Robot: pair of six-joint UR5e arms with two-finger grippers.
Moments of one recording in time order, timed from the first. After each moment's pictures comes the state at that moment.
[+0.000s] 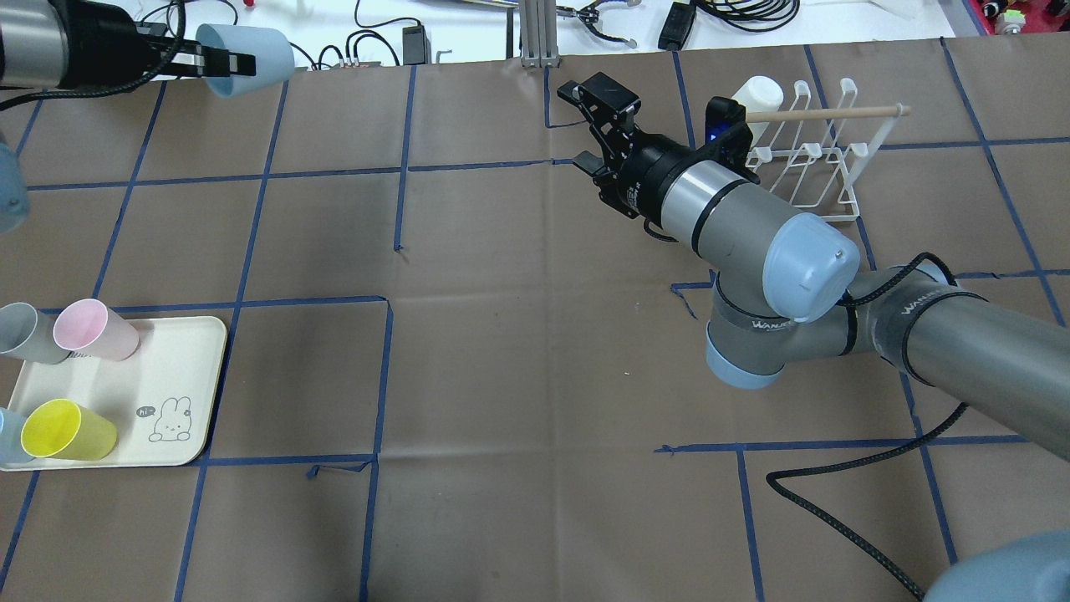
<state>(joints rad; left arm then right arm) -1.19 -1.71 -1.76 -0.78 0.77 0.64 1.69 -1.24 2.10 -3.70 -1.05 1.42</state>
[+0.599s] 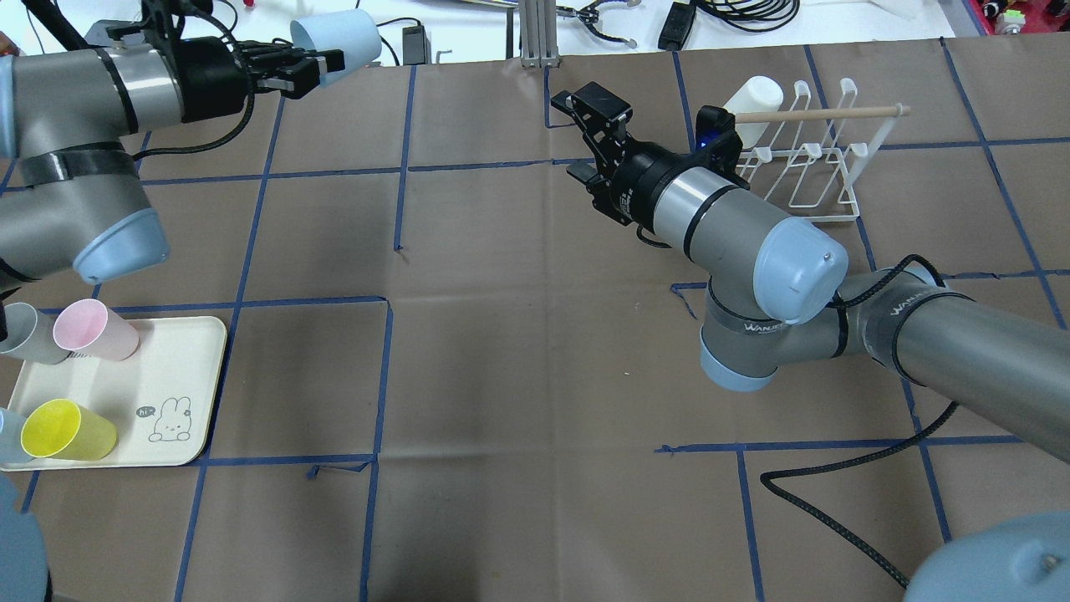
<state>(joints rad) -1.28 -1.87 -1.85 -0.25 0.56 0.49 1.69 -1.22 2.10 -3.70 -1.05 1.43</state>
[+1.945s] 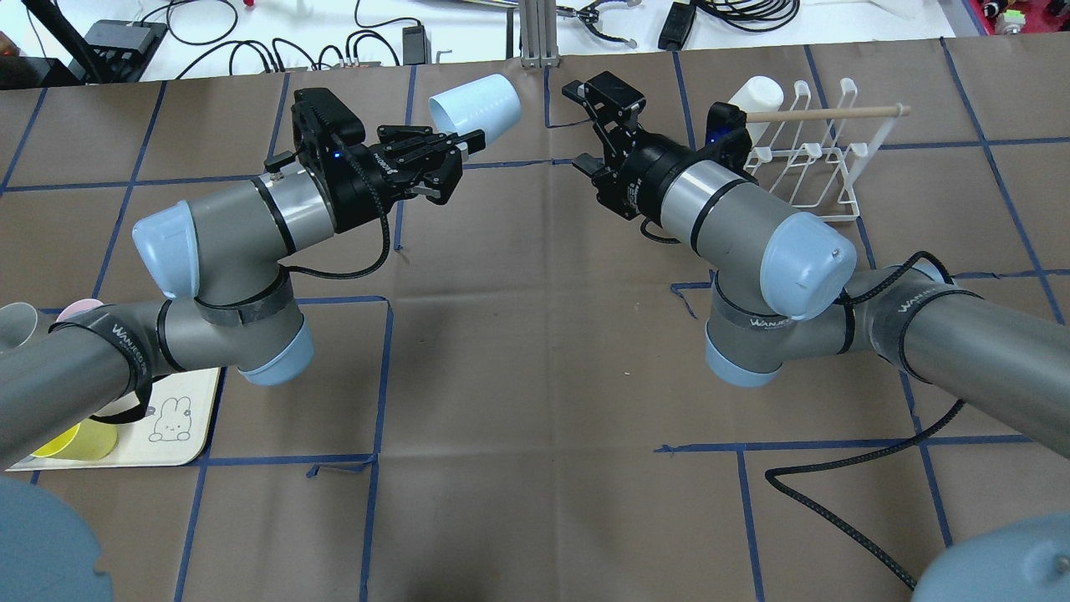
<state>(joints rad) -1.48 -1.89 -2.12 0.41 0.56 0.19 1.69 -1.23 2.10 -3.70 -1.07 1.53</state>
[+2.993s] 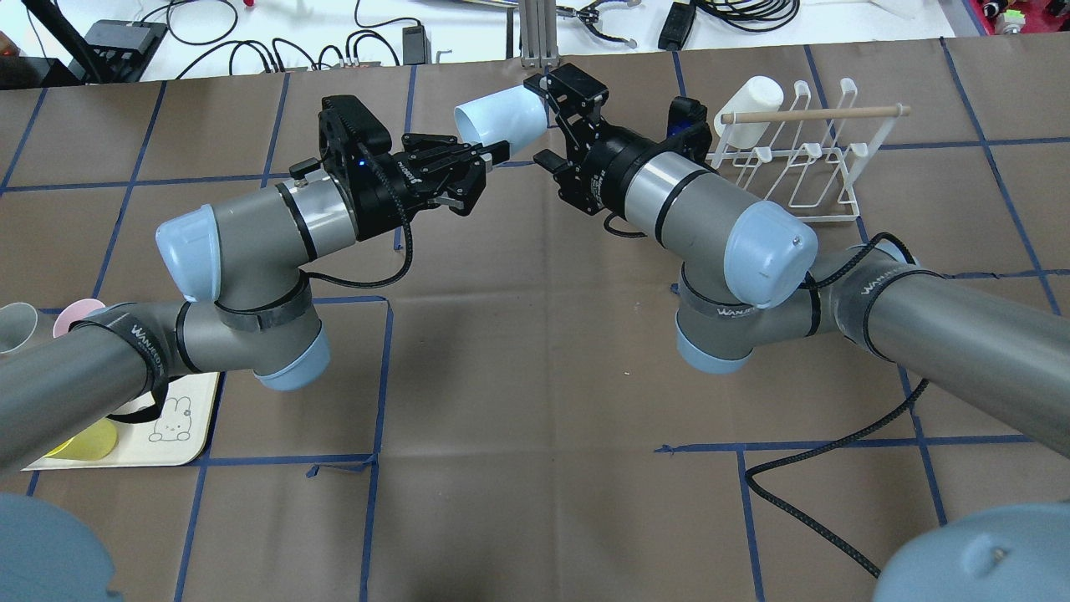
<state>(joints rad) -1.53 -1.90 -2.12 0.41 0.57 0.18 1.75 -1.18 2.02 -3.70 -1.06 1.58</state>
